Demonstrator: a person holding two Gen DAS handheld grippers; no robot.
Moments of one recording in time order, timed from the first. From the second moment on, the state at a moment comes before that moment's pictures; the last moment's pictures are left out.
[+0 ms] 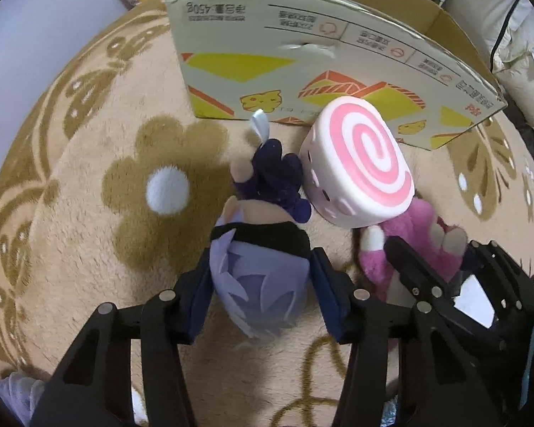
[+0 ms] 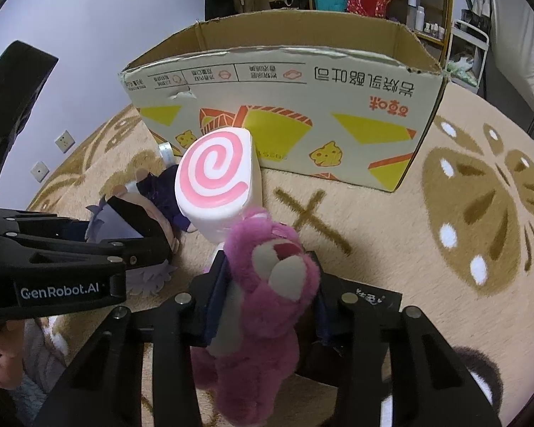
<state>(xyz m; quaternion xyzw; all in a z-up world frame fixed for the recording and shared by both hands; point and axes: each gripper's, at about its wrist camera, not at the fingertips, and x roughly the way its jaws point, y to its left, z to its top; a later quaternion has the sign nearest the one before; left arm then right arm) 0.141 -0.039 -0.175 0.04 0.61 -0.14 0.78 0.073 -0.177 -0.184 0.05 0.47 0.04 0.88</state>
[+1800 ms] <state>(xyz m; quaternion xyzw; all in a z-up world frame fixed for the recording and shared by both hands) 0.121 -0.033 -0.002 0.10 0.28 -0.03 0.95 0.100 -0.214 -0.037 0.00 0.25 0.00 0.97</state>
